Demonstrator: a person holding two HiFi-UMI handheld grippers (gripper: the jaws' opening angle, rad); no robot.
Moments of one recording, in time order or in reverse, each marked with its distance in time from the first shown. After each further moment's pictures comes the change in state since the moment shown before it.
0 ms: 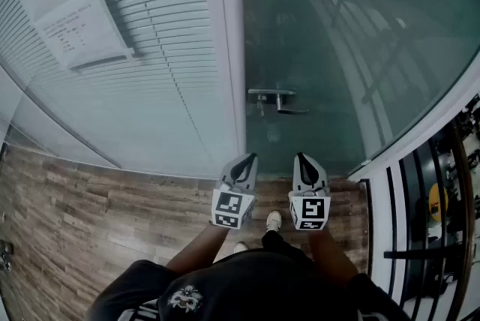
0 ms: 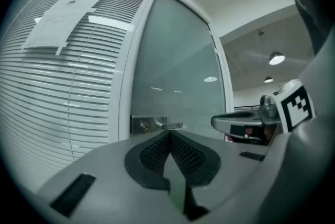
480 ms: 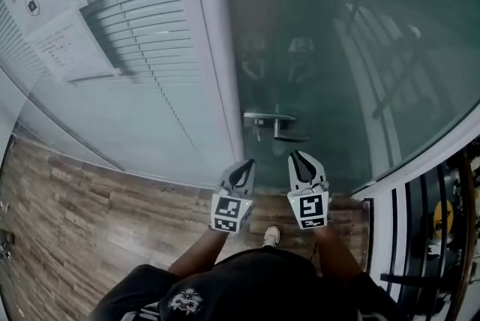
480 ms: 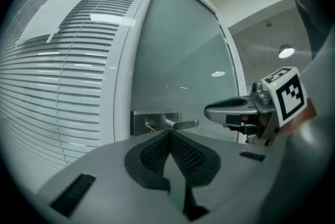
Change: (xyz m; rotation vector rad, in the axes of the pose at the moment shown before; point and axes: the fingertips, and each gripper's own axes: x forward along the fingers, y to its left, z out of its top) left arm 0.087 0.025 -0.014 0.001 0.044 0.062; right arm 0.096 -0.036 0.001 -0.165 0.019 0.201
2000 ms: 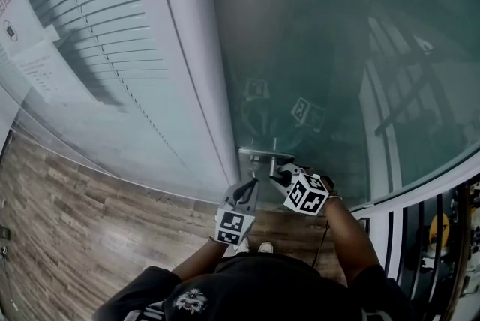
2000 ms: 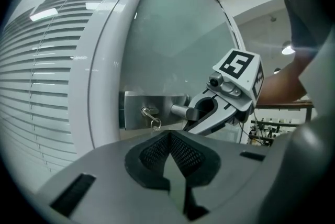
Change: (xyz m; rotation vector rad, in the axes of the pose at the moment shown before) left arm 0.087 0.017 -0.031 -0.004 0.089 -0.018; right arm 0.102 0.027 -0.078 -0.442 0.398 0.815
